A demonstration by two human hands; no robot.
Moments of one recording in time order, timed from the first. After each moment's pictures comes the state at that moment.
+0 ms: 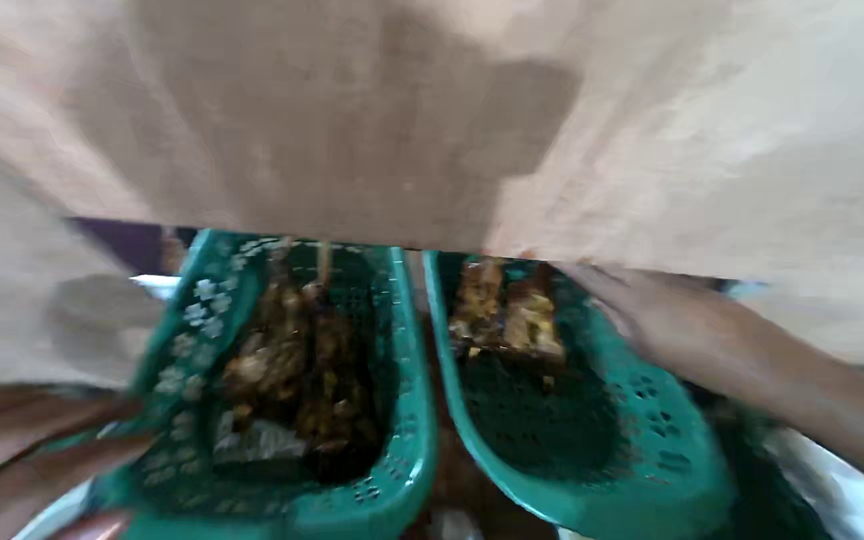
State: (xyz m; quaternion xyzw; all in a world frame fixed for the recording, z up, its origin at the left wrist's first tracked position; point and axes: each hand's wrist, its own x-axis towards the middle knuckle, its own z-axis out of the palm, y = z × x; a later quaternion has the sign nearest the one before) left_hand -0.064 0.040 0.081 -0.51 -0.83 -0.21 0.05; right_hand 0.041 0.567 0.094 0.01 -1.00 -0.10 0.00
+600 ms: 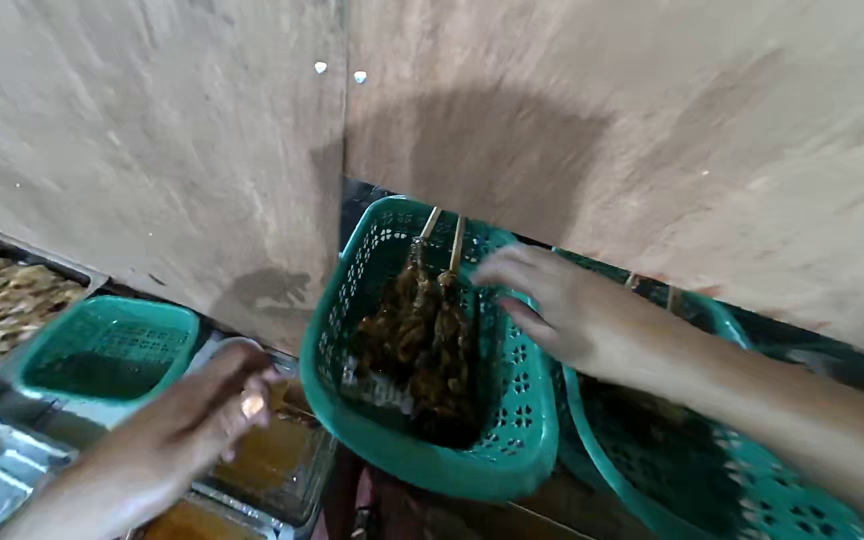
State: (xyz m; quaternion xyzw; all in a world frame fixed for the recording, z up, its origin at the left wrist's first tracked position) left_hand -0.021 0.002 0.010 -0.24 -0.83 -0.50 -0.07; right_hand -0.059 0.395 0.111 0.24 -0.97 0.08 -0.01
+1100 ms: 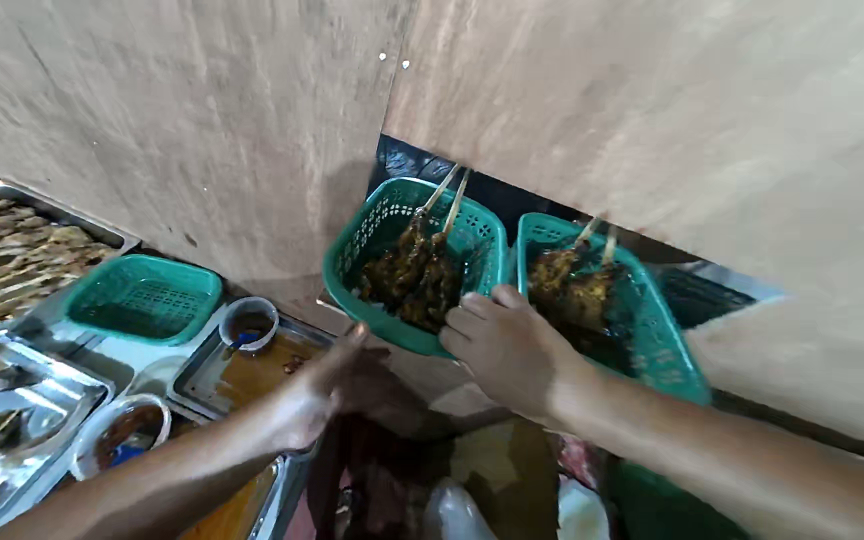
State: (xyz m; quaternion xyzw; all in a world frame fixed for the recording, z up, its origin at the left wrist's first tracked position) left_hand 0.076 0.080 -0.009 -0.06 -0.57 -0.75 -0.34; right_hand 0.081 0.317 0.081 0.40 -0.89 -0.14 0.14
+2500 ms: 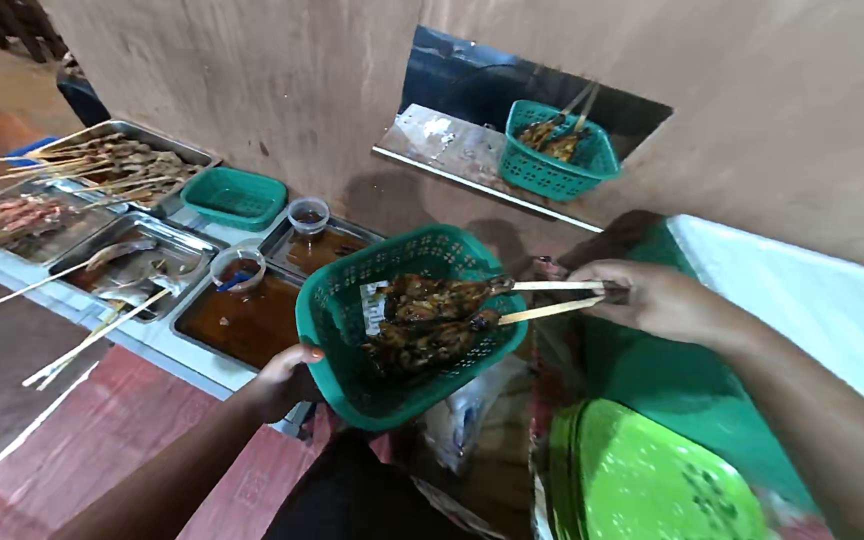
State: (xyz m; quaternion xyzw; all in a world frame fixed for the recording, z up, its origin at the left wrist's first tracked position) left_hand 0.405 -0.053 -0.117 0.02 -0.52 -0.80 -0.31; right_hand 0.384 0.406 0.061 0.12 -0.98 0.14 -0.07
